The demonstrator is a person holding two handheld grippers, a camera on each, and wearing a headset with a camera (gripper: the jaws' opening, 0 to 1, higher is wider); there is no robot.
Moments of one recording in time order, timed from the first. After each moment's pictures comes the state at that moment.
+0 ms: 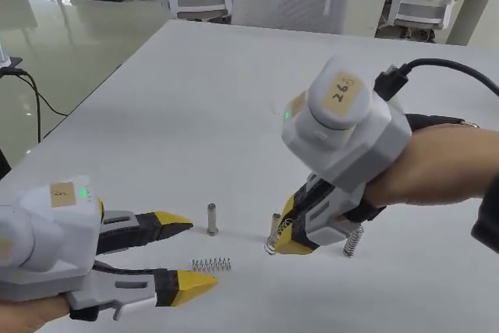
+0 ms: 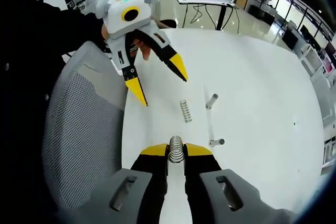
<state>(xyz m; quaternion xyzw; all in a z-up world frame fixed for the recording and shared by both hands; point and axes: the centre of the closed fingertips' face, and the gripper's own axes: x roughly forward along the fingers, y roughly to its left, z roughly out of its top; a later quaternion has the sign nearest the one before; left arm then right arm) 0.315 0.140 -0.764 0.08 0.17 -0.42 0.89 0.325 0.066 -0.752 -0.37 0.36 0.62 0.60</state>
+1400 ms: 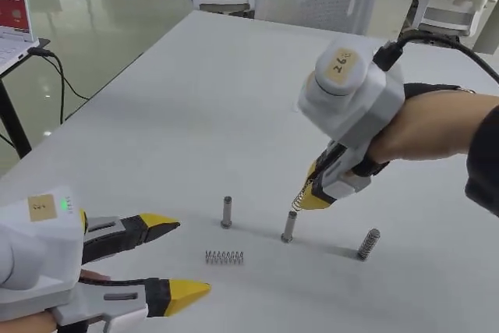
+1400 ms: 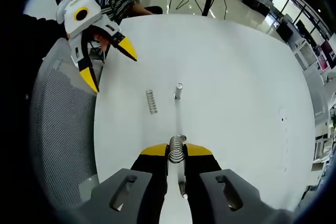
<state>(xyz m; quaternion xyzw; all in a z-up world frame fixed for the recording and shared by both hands) 0.299 0.160 -0.771 0.05 0.16 -0.38 0.91 0.385 0.068 -0.767 -0.42 0.38 0.57 0.60</state>
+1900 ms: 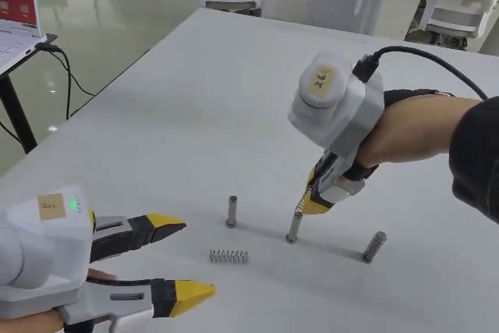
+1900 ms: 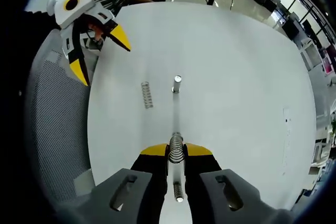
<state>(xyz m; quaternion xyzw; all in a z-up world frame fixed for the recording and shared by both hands) 0.299 0.161 -0.775 0.05 0.16 -0.38 0.91 0.392 0.071 -0.786 -0.45 0.40 0.56 0.57</state>
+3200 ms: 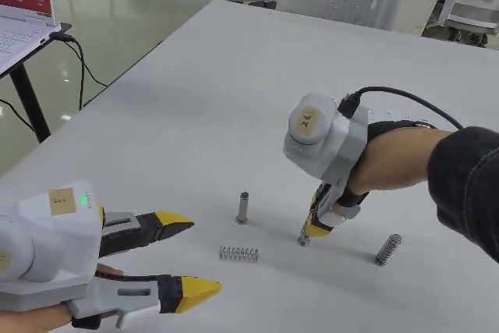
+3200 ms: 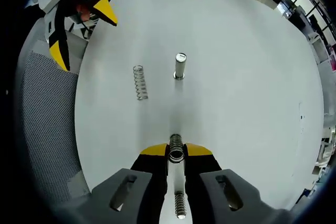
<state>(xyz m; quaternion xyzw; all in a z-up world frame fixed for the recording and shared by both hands) 0.301 0.163 -0.779 0.05 0.17 -0.38 0.91 0.399 0.067 -0.842 -0.47 0.44 0.55 0.54</state>
